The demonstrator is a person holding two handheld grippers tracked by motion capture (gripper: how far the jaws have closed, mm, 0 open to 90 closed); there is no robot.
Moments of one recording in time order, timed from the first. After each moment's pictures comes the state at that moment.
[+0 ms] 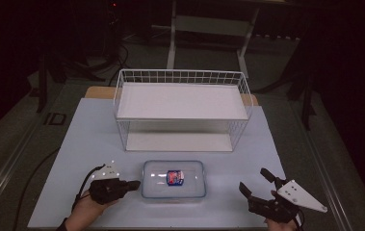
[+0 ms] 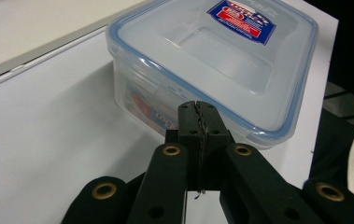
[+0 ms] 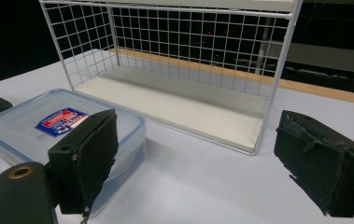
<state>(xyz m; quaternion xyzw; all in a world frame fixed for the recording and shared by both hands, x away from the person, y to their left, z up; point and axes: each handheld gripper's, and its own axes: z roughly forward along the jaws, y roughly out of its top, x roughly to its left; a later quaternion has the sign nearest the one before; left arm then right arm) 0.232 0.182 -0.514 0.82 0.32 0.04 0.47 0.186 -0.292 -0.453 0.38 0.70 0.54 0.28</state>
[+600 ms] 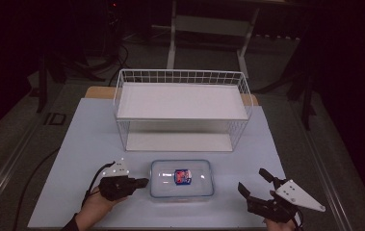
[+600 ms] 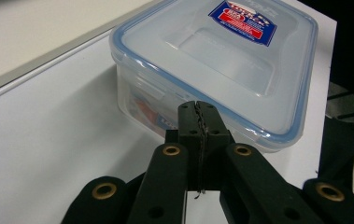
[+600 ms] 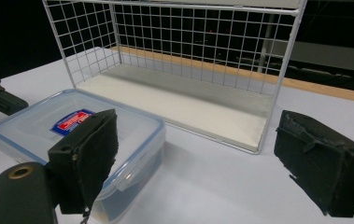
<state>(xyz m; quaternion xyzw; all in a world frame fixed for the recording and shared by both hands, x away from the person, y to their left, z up) 0.244 0.162 -0.514 0.82 0.31 0.04 0.47 0.187 -0.290 -0.455 0.38 0.70 0.53 0.28</state>
